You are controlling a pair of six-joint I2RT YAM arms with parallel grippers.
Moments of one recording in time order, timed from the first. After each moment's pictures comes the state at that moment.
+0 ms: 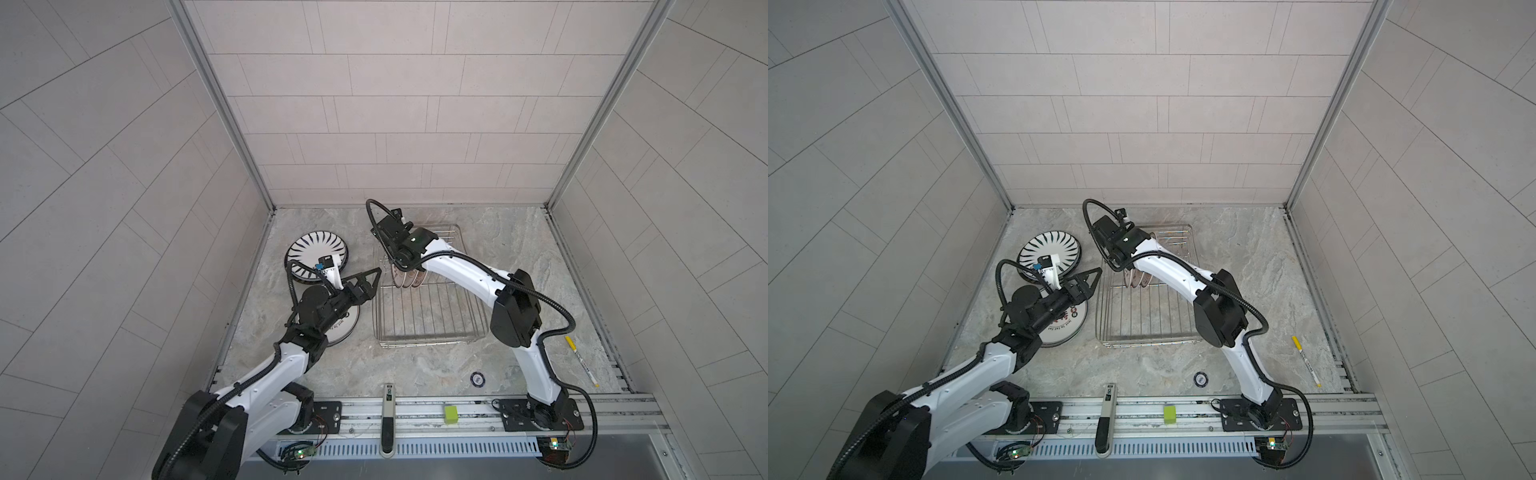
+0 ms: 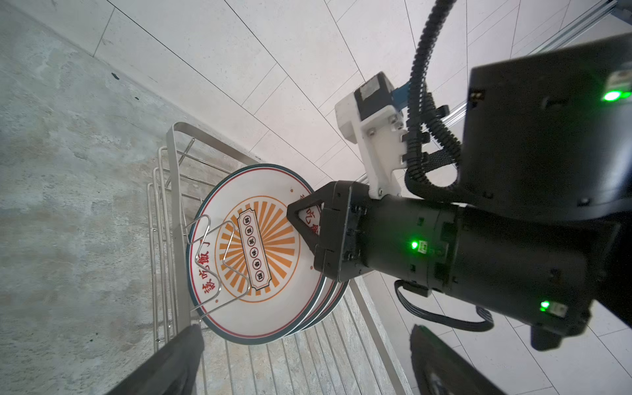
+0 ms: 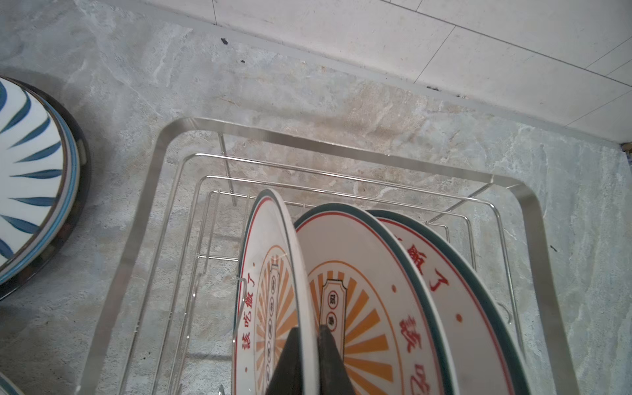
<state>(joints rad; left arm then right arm) -0.37 1.01 0.31 0.62 0.26 -0.82 0.79 2.17 2.05 -0.88 0.57 0.48</state>
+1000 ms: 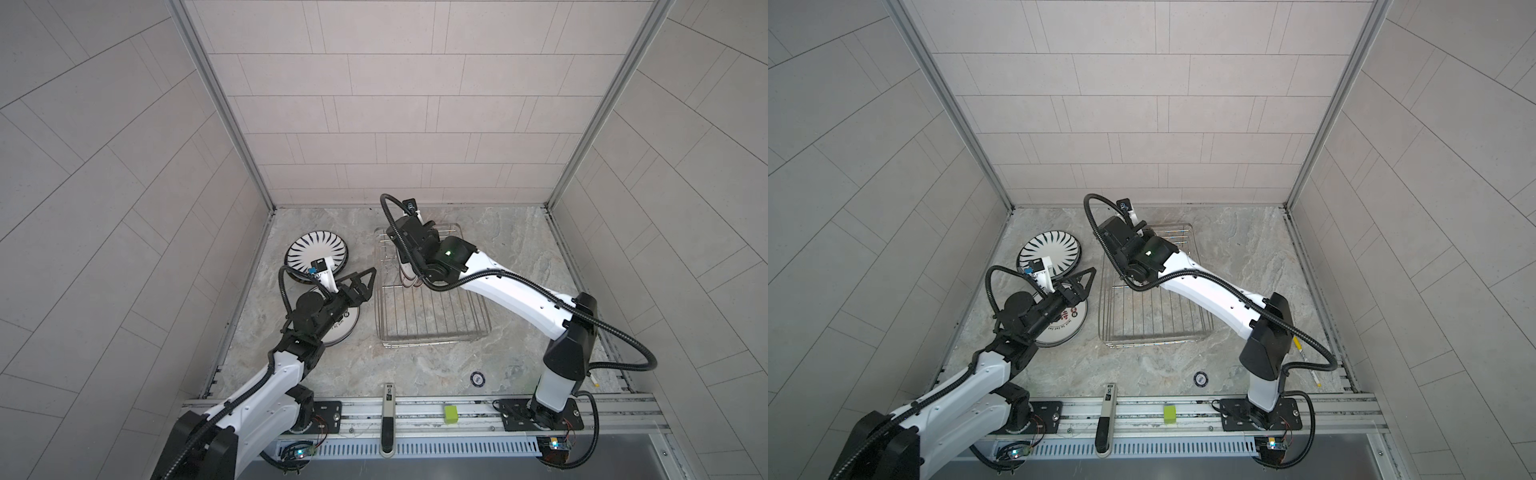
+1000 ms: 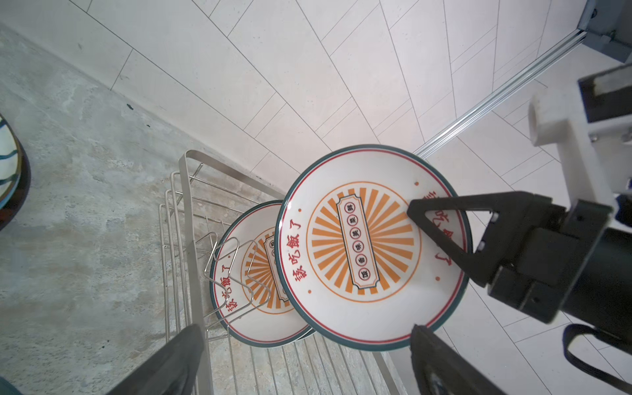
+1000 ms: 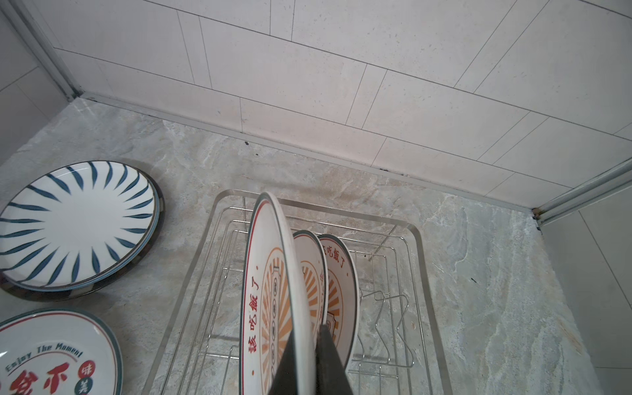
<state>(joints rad) -0.38 0.90 0.27 0.60 0.21 -0.82 0.88 1.75 1.76 -0.74 0.70 0.38</state>
